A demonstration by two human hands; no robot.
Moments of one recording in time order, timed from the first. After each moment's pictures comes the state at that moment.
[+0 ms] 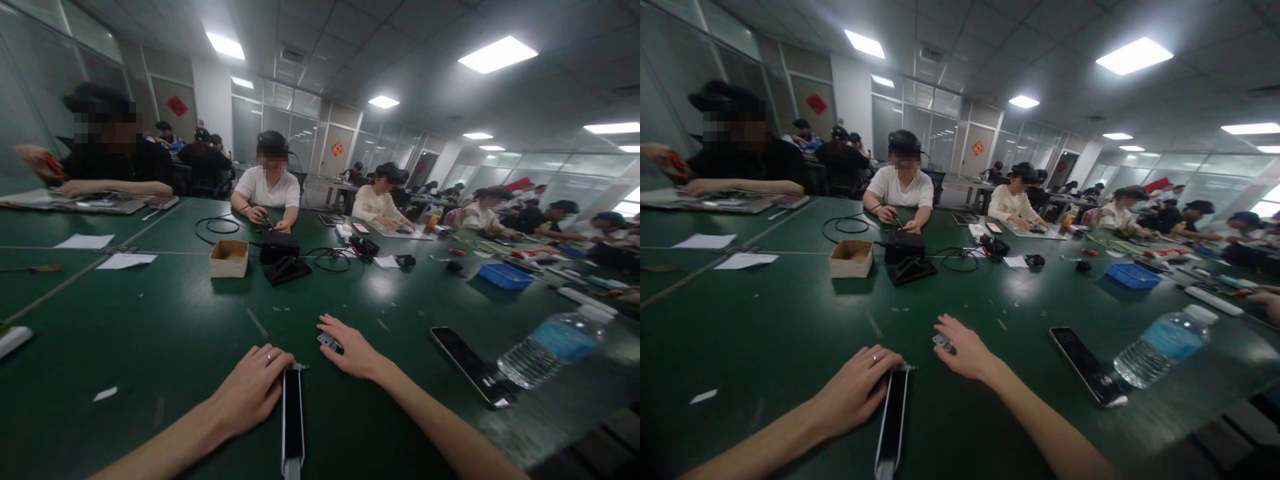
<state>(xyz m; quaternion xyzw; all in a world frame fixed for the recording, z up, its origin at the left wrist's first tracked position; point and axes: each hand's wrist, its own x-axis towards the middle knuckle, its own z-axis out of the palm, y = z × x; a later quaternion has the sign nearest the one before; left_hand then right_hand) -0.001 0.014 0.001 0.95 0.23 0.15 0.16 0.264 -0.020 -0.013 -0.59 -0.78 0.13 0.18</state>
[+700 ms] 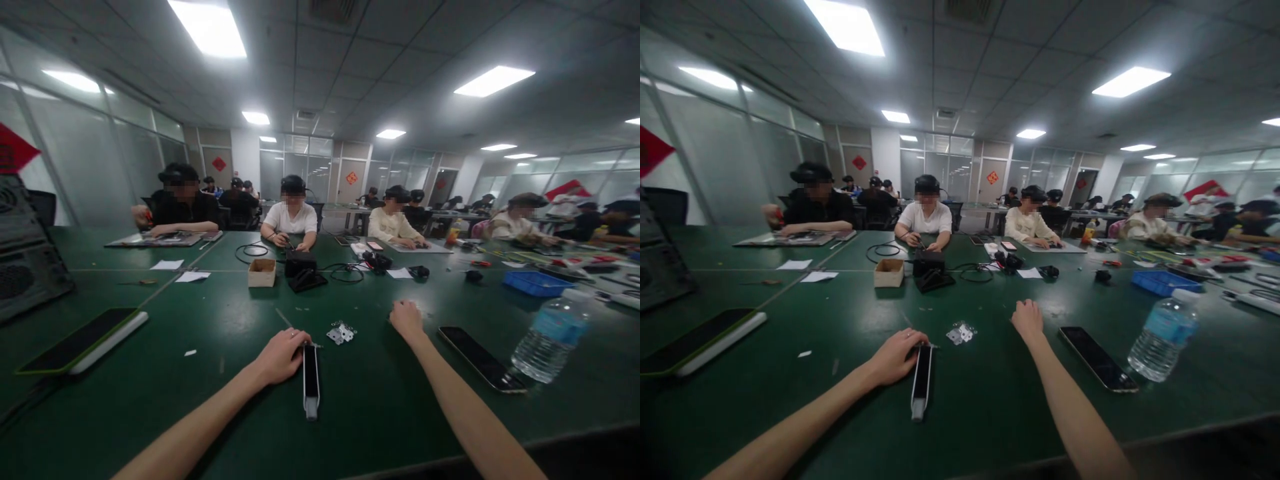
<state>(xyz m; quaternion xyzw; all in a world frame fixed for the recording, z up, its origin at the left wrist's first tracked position) -0.001 0.003 0.009 0.94 0.28 0.16 0.10 0.381 0.001 -0.024 -0.85 -0.50 -0.11 0.11</state>
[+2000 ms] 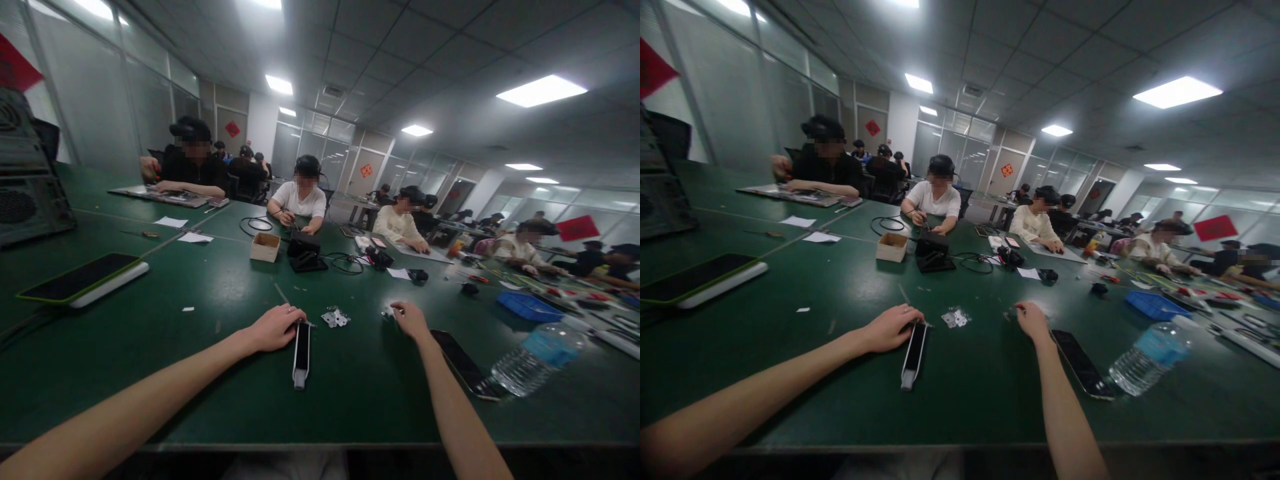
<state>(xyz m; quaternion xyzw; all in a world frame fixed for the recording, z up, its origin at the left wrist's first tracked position) -0.002 0.008 0.000 0.94 0.26 0.17 0.12 0.424 -0.020 -0.021 -0.79 -0.60 -0.04 0.15</state>
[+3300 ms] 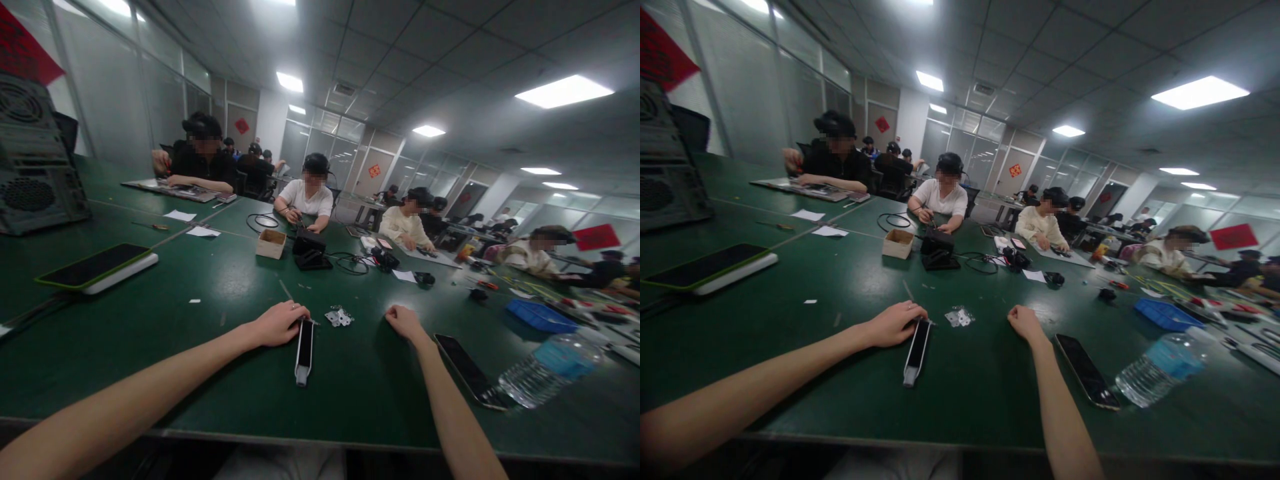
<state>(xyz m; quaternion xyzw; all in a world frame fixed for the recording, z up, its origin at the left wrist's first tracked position) -0.003 0.008 0.000 0.94 0.25 0.18 0.13 0.398 -0.011 -0.015 -0.79 -0.61 0.02 0.08</state>
